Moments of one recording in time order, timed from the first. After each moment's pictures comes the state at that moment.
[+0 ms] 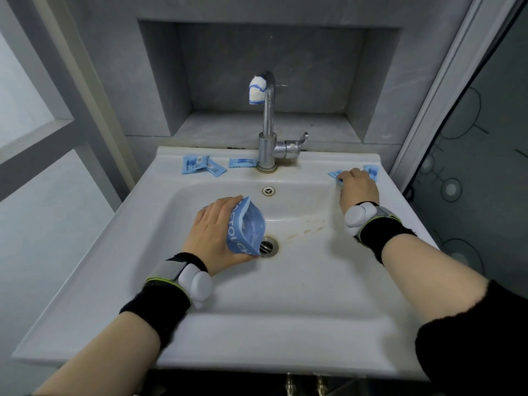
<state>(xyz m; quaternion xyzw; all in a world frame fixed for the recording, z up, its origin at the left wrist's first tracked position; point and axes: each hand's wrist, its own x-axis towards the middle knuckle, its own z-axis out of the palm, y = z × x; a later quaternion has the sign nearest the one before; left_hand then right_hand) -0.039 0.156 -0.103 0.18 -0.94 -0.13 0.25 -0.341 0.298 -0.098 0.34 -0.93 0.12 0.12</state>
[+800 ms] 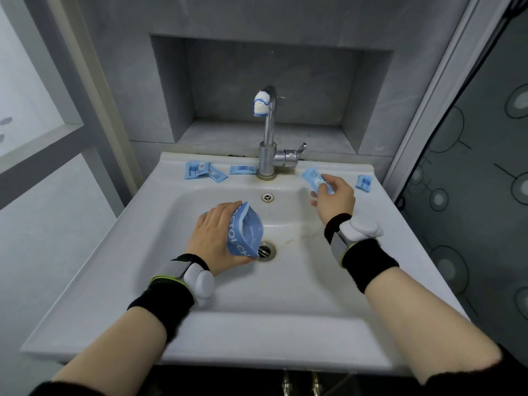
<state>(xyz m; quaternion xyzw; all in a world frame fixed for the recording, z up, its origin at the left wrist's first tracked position) -0.039 0.155 -0.106 0.19 -0.94 -0.13 0.25 -0.258 0.281 -0.073 0.16 -0.76 0.63 -0.03</state>
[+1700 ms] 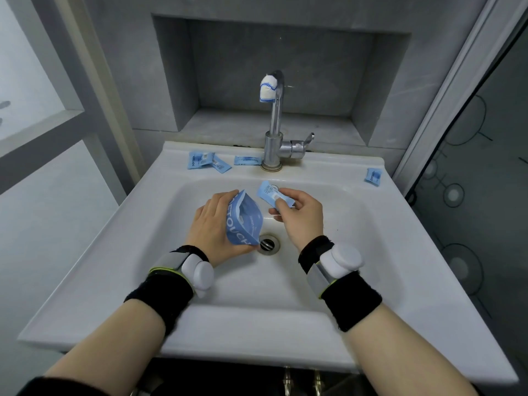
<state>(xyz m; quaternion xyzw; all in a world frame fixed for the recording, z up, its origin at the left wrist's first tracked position) -0.041 0.147 -0.115 0.22 -0.92 -0.18 0.28 -0.175 0.268 -0.087 0.23 -0.68 0.68 -0.17</state>
